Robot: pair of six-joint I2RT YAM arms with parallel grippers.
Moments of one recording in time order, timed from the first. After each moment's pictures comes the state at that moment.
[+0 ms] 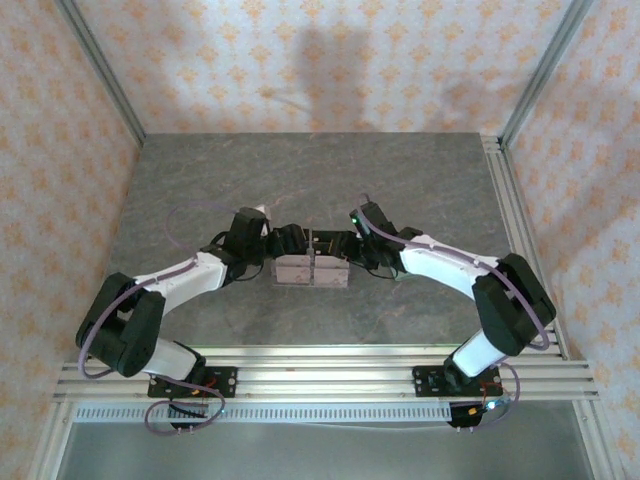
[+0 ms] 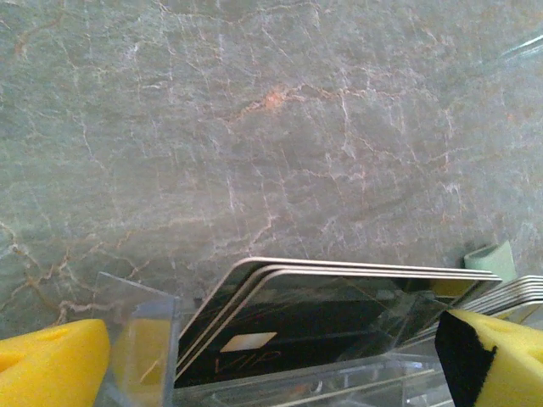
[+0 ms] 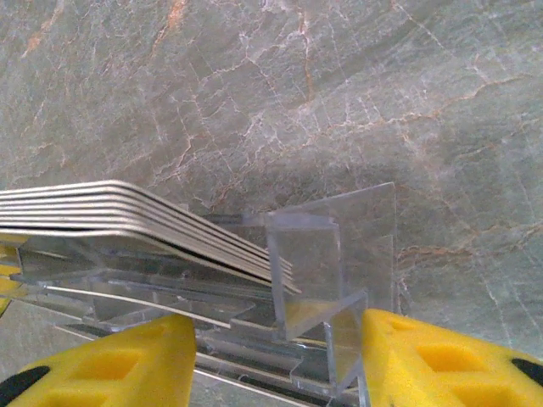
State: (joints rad) left arm -0.41 1.44 0.70 0.01 0.13 -0.78; right arm 0.65 1.56 0.95 -0.32 -0.14 0.88
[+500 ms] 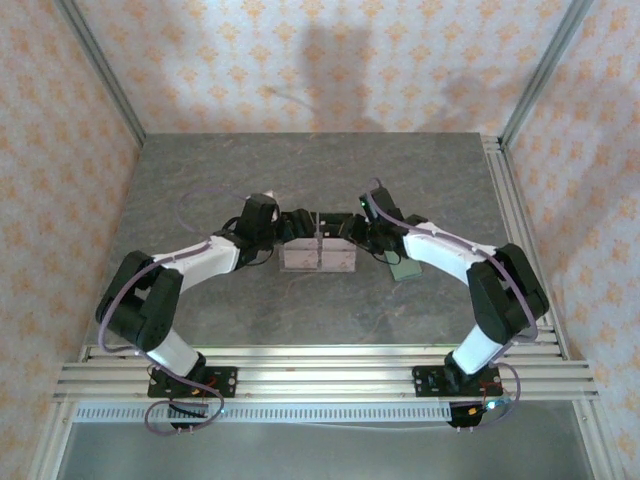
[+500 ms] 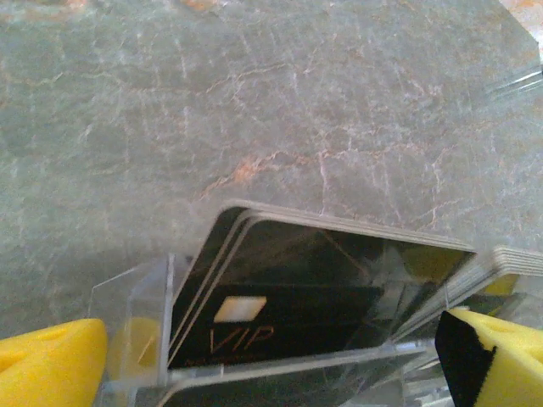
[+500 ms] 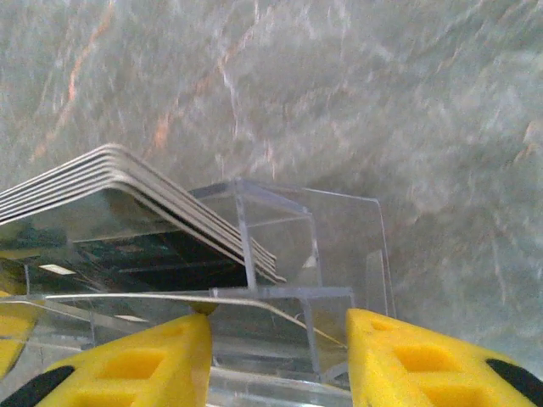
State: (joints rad) left arm -0.42 1.60 0.86 0.04 0.10 -0.79; right arm 0.53 1.64 1.03 -0.29 -0.12 0.88
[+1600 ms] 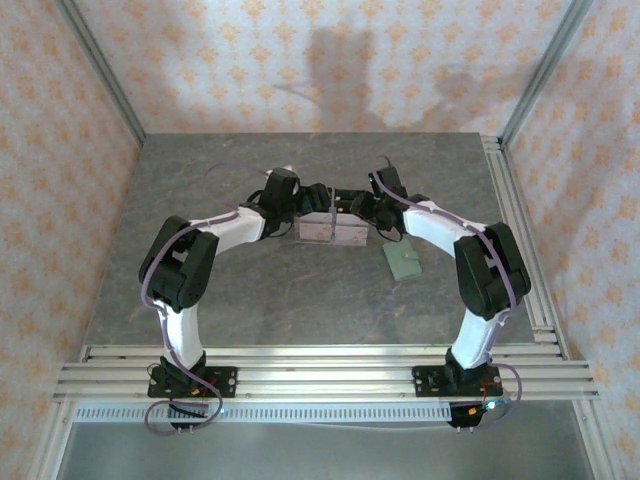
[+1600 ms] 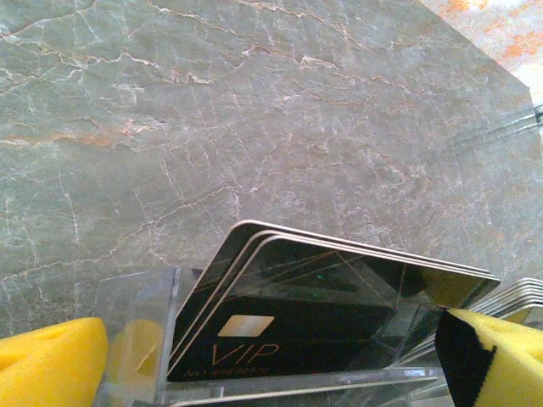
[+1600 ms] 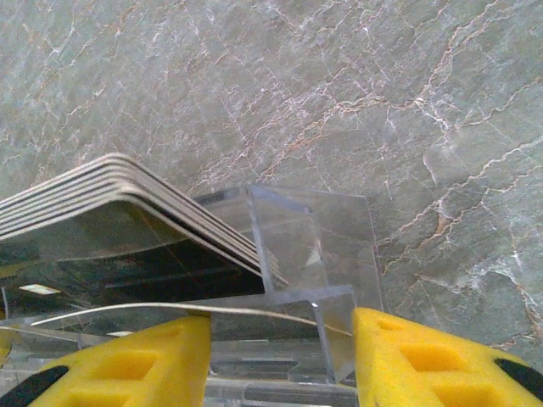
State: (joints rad) left arm -0.42 1.91 1.19 0.07 0.07 -0.76; right arm 0.42 1.80 1.19 -0.28 -0.06 0.79
